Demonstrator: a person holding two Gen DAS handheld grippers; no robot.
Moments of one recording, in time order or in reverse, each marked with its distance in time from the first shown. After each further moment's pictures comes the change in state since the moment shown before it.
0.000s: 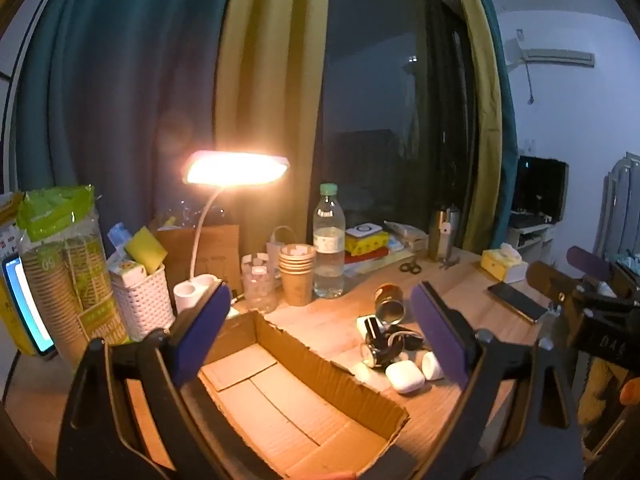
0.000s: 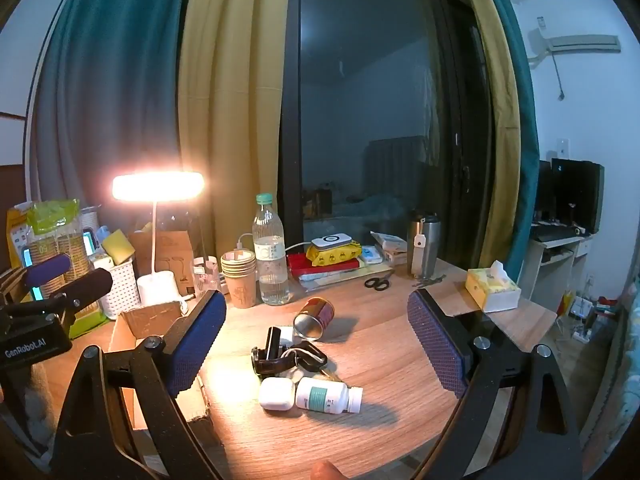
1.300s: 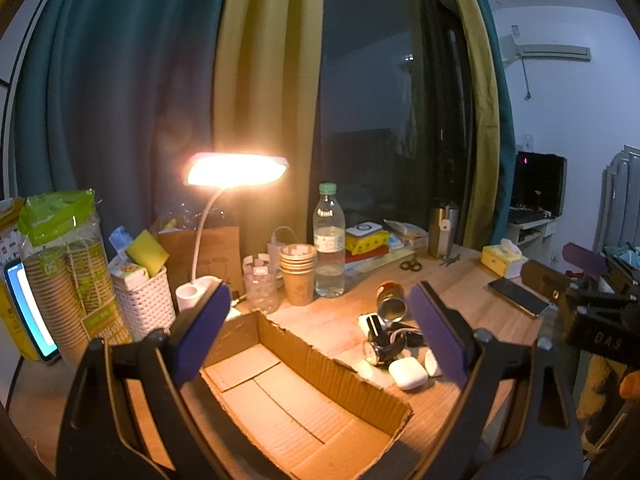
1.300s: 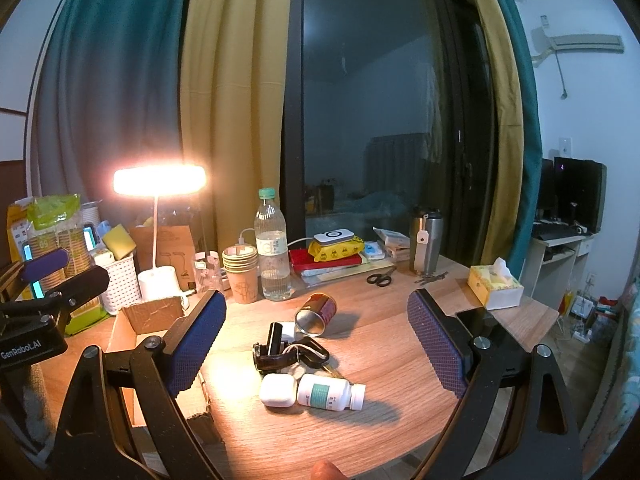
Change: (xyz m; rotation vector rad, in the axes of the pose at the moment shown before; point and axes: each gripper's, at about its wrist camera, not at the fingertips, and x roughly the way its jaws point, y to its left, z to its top) left arm -0.003 0.003 -0.002 0.010 -0.006 -0.010; right arm 0.000 0.000 -0.002 -0.002 0.014 0.006
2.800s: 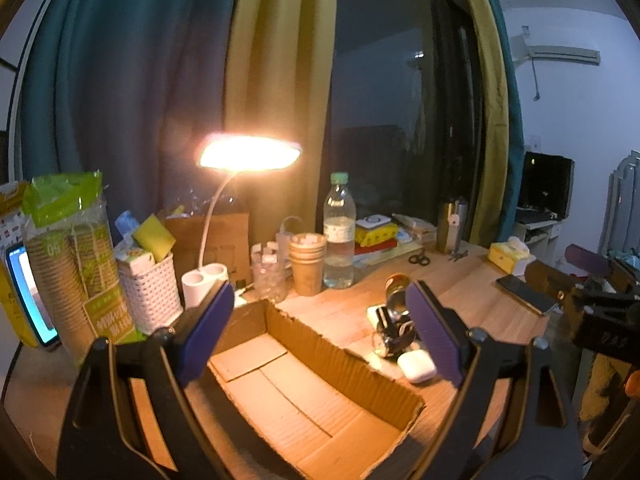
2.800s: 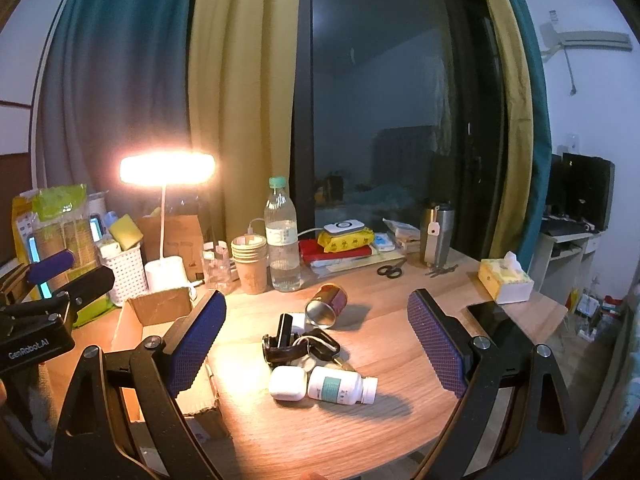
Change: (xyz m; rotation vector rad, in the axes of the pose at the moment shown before) left arm 0.008 0.013 -0.013 -0.026 0.030 0.026; right arm 0.015 0.009 -0.008 -0.013 0.047 0.030
